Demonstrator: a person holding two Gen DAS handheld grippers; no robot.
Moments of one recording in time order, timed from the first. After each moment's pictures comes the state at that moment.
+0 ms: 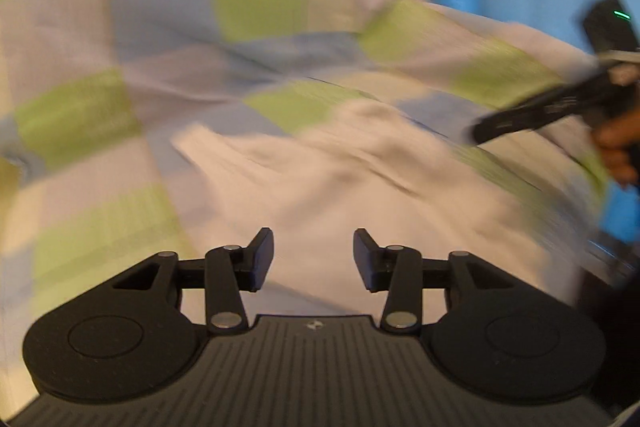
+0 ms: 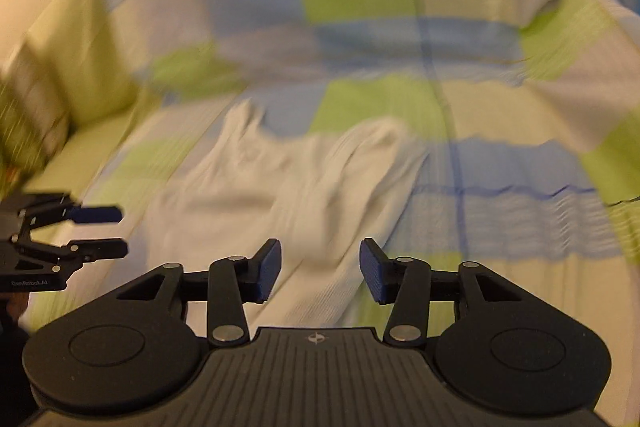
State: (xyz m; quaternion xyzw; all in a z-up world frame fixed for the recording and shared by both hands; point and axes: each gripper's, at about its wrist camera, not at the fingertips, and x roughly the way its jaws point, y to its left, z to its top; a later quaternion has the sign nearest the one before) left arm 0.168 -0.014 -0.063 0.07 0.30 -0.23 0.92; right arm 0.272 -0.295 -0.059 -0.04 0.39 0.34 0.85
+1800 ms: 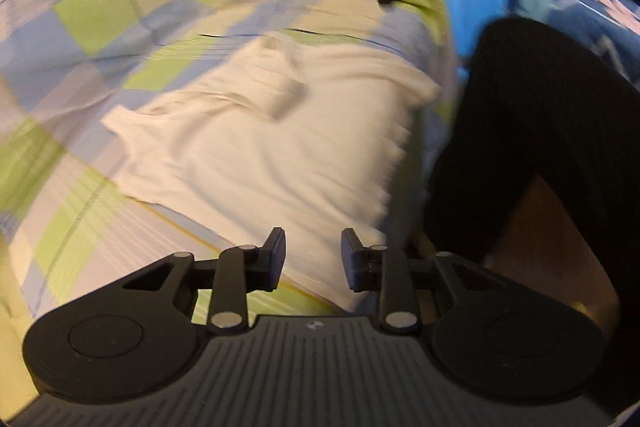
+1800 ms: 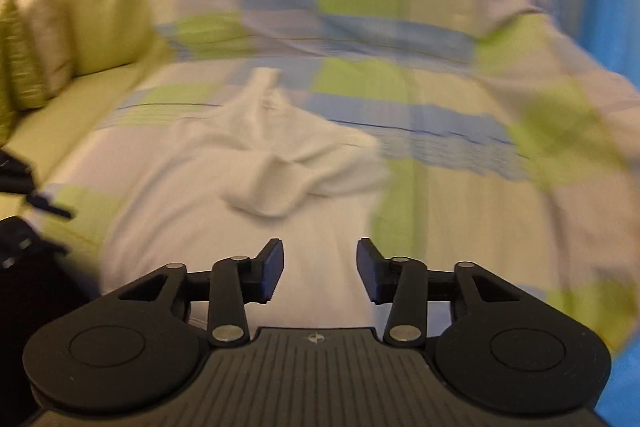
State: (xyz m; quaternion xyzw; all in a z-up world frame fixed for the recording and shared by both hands) left arm 0.059 -0.025 -0.050 0.28 0.33 -0.32 0.84; right arm 0.149 -0.318 -0.029 -0.08 0.38 0.31 0.87
